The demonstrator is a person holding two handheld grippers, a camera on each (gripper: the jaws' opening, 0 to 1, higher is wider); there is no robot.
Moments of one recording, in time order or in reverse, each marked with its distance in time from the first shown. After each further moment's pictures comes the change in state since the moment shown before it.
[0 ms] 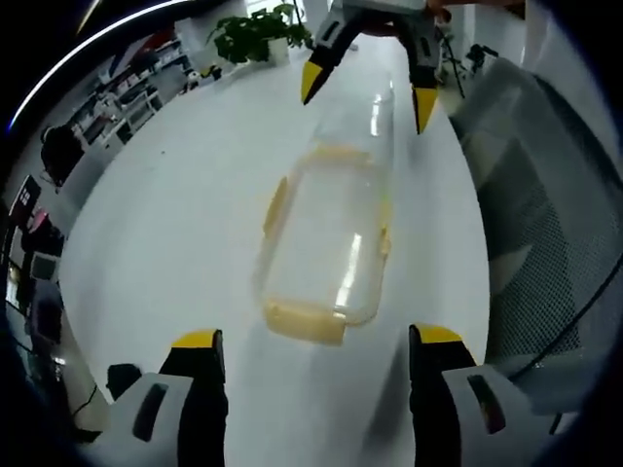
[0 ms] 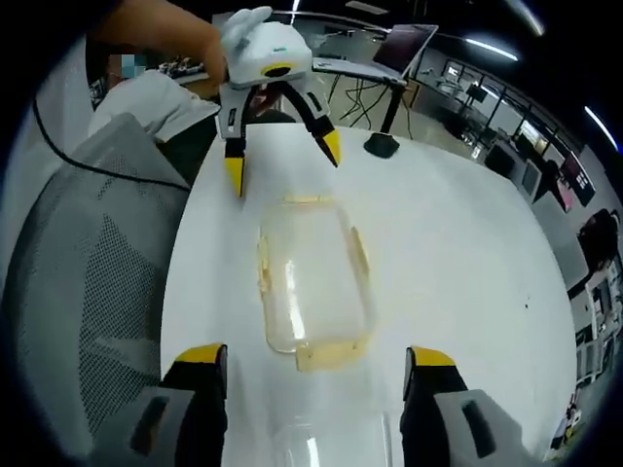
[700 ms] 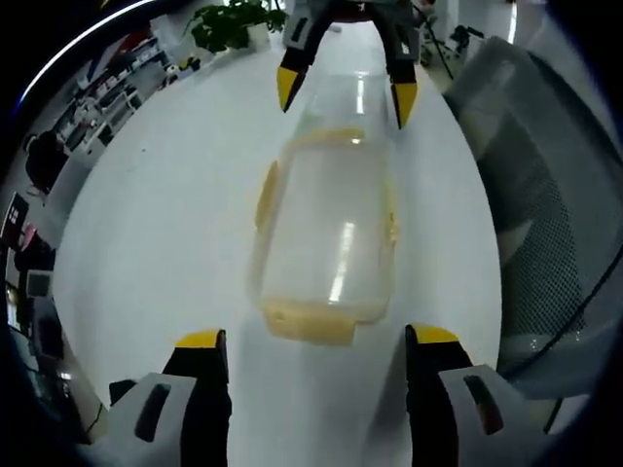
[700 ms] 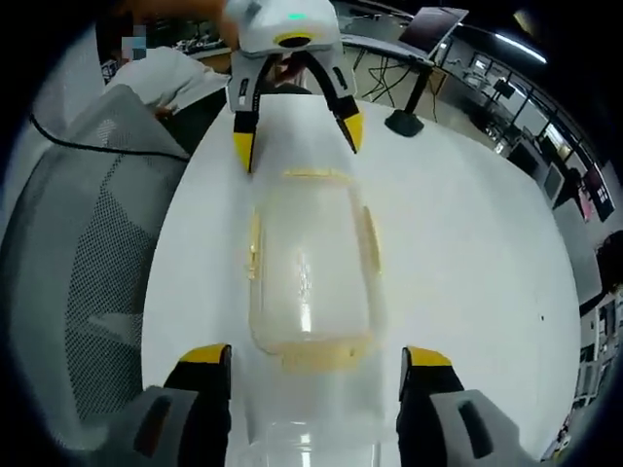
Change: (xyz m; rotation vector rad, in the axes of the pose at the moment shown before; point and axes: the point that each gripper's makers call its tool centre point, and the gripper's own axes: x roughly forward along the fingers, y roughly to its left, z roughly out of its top) left arm 0.017 0.004 -0.005 0.056 0.065 -0.045; right arm 0.028 -0.008 -0.010 -0.057 0.102 0.075
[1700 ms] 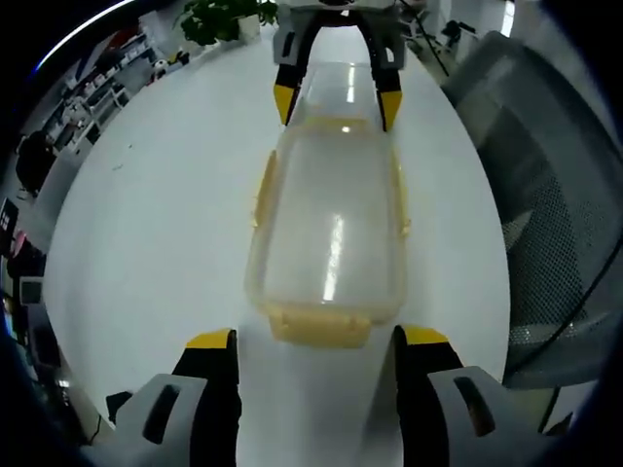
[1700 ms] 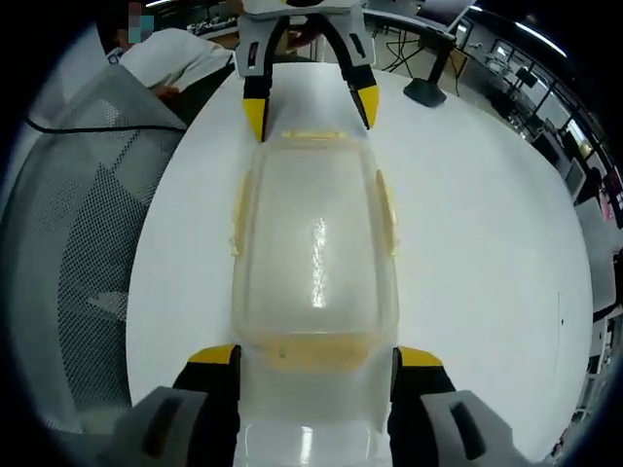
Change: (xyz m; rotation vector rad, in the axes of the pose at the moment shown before) left arm 0.012 0.007 -0.004 0.031 0.026 -0.048; right arm 0.024 -0.006 -0.017 -0.031 0.105 0.076
